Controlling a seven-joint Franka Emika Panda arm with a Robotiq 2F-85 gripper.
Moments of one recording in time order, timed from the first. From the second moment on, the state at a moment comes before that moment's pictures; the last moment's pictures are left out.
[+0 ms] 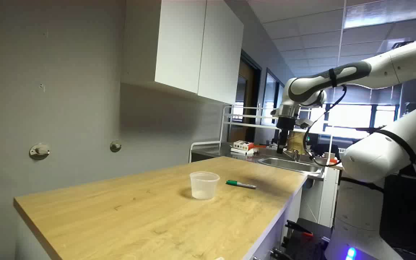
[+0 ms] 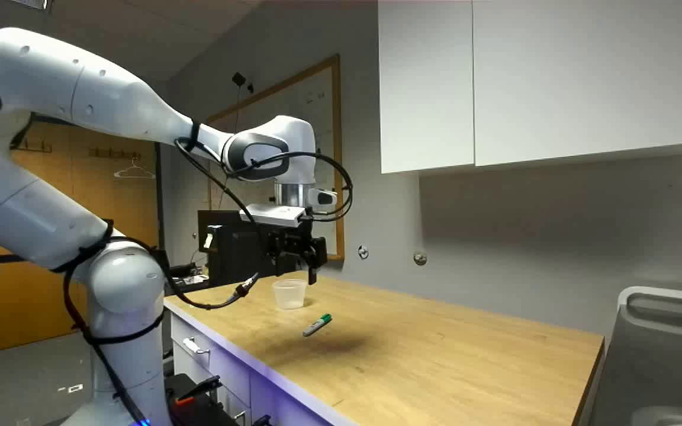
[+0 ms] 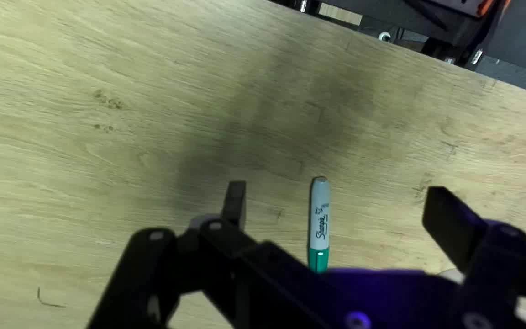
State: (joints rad) arm -0.10 -0.82 -0.41 -2.69 -0.17 1.94 -0.59
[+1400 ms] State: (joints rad) arm -0.05 -0.71 -0.33 -2.68 -0.12 2.00 -0.54
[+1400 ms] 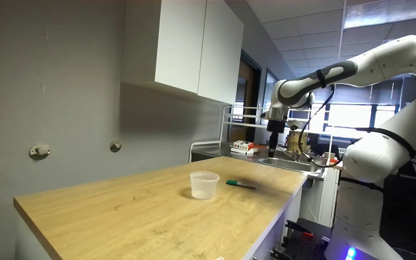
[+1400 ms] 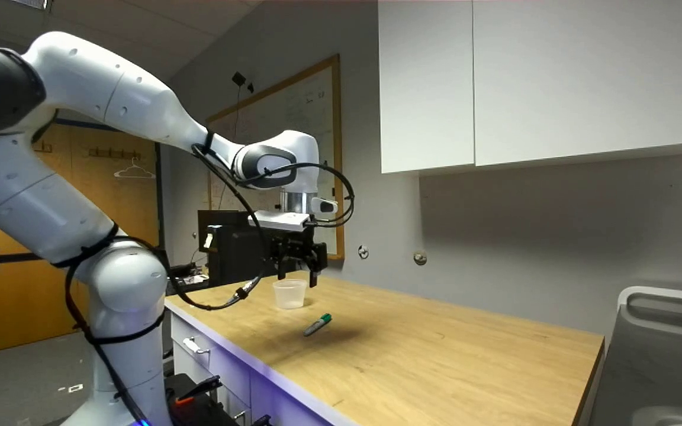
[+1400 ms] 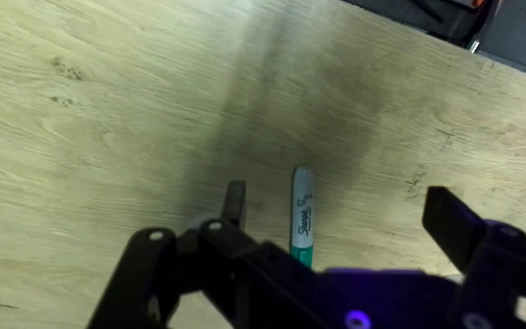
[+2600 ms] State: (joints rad) arm 0.03 -0.11 -0.12 -2.38 -0.04 2.10 -0.38
